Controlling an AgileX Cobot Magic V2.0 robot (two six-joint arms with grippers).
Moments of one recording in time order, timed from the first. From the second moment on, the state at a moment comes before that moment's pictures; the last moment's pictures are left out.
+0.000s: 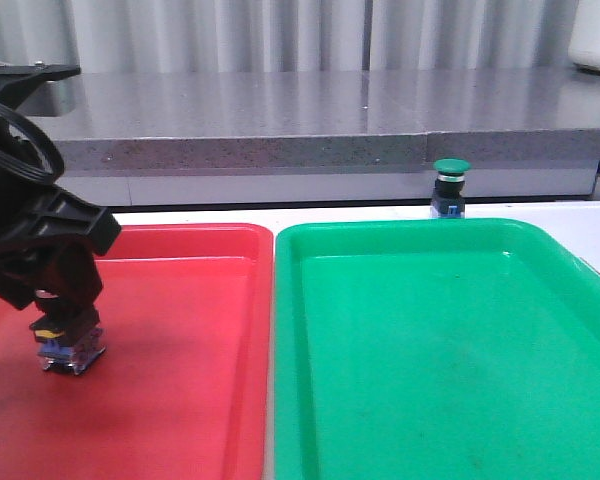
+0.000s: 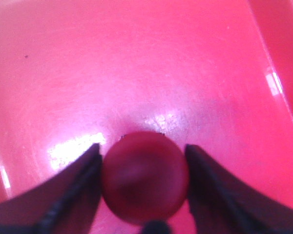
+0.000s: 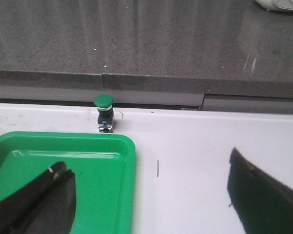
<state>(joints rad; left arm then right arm) -0.45 1.51 -0.79 0.03 0.41 -0.18 0.03 0.51 -0.54 0.04 0.38 0.00</state>
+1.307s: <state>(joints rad) -0.16 0.43 -0.47 0.05 0.49 -0.18 0.03 0.51 -0.54 0.04 0.38 0.00</state>
